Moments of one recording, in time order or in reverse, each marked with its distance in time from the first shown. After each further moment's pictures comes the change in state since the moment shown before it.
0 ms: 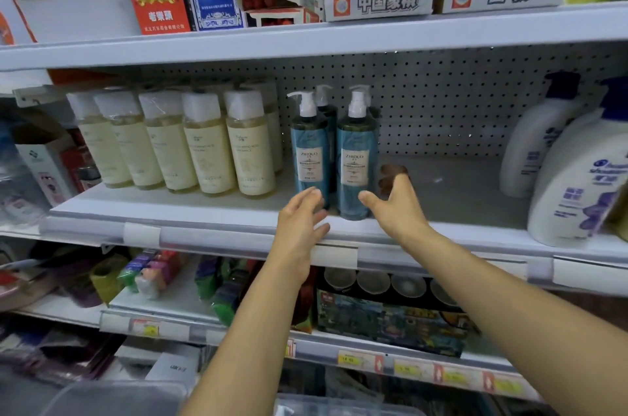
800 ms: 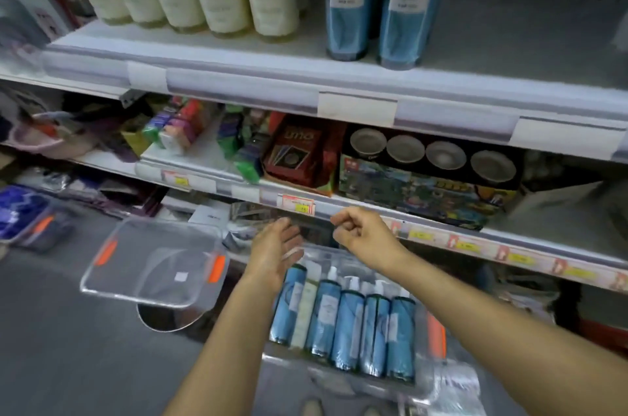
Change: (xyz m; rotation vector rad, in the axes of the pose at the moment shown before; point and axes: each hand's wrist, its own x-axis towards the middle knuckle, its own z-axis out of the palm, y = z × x) left_hand -0.078 -0.199 -0.150 -0.027 0.394 -0.508; right_hand -0.169 0.147 0.097 0.060 -0.699 0.146
